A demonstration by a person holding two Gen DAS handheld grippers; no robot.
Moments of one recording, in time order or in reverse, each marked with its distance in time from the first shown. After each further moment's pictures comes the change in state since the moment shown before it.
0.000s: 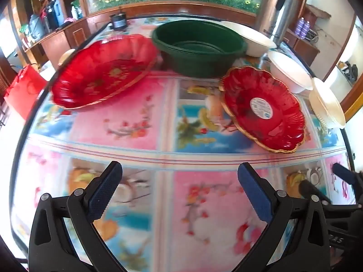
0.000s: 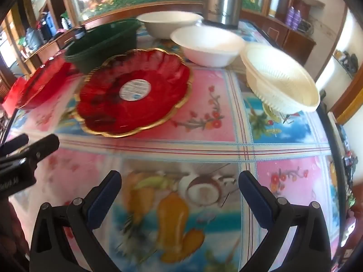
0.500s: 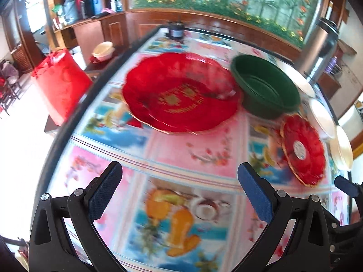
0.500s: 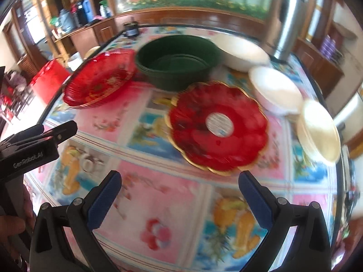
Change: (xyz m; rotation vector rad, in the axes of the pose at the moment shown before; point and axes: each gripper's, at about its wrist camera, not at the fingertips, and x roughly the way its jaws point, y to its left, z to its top) left arm -0.029 0.108 0.028 -0.181 -0.052 0.082; right arm -0.029 0.101 0.050 -0.167 -0.007 0.146
